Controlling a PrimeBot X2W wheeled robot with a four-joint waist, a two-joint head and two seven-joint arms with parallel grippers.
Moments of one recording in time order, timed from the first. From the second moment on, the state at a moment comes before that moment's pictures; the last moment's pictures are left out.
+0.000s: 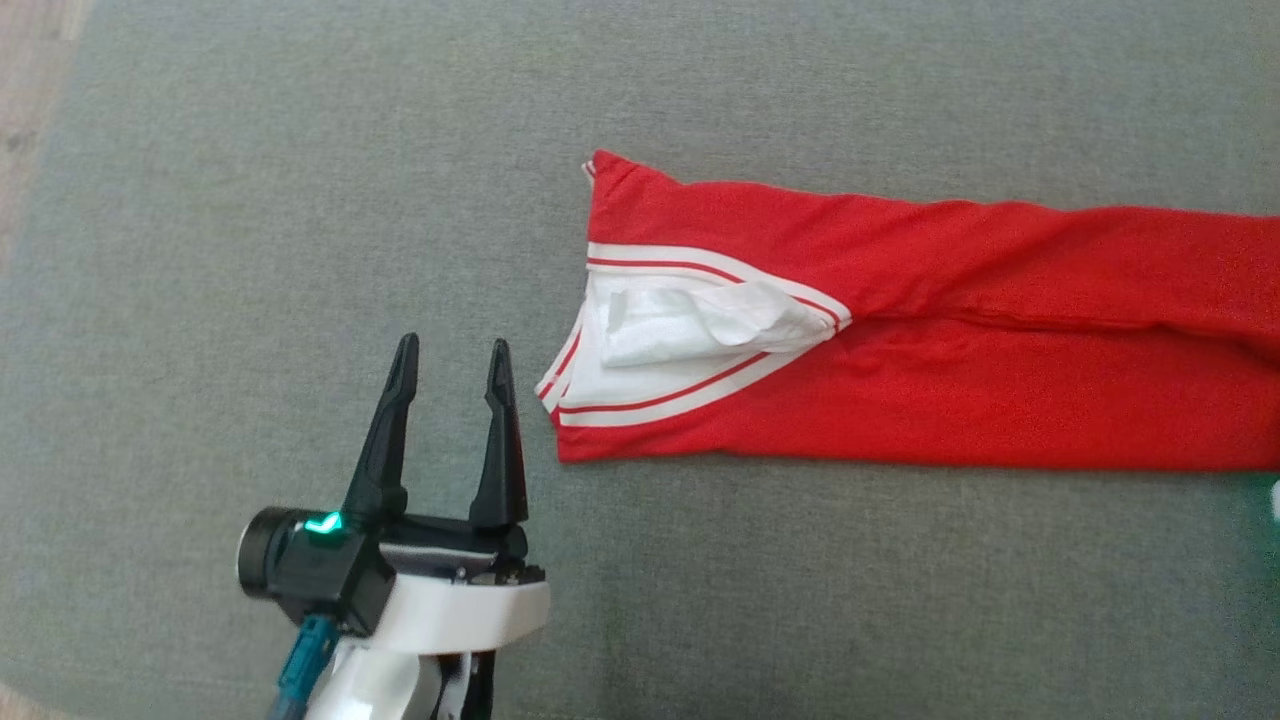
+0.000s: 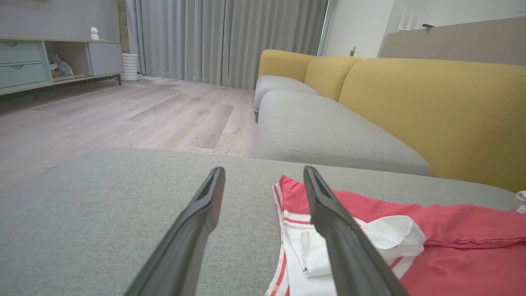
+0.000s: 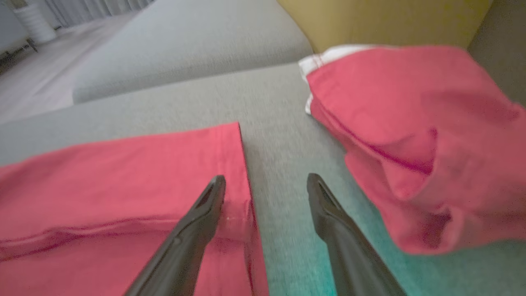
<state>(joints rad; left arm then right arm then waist) -0.14 0.20 -0.51 -0.08 -0.39 0.28 -0.26 -0.22 -0.35 -0.25 0.45 0.39 0.13 -0.05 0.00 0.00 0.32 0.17</state>
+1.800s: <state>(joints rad) -0.07 0.05 -0.30 0.00 -0.27 0.06 -0.26 -0.26 -0.08 0.14 -0.08 0.45 0.13 0.27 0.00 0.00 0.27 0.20</state>
